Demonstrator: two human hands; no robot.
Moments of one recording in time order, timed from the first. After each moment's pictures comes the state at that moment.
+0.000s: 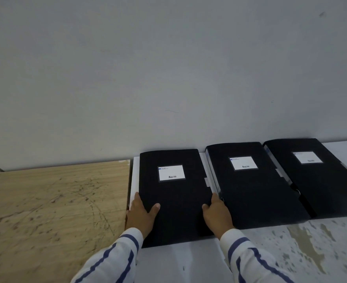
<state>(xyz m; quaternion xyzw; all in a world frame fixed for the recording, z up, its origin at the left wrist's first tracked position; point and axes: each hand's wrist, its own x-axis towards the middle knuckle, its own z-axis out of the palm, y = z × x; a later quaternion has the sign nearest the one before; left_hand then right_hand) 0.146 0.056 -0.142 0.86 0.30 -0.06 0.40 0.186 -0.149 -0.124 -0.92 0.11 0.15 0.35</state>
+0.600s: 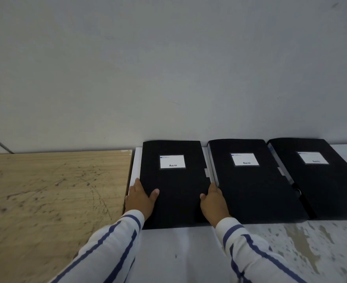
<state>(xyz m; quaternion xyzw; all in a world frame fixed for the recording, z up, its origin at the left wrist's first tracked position) 0.156 0.048 -0.143 0.88 0.33 -0.03 0.34 0.194 -0.152 -0.122 -0.93 0.08 0.15 0.33</state>
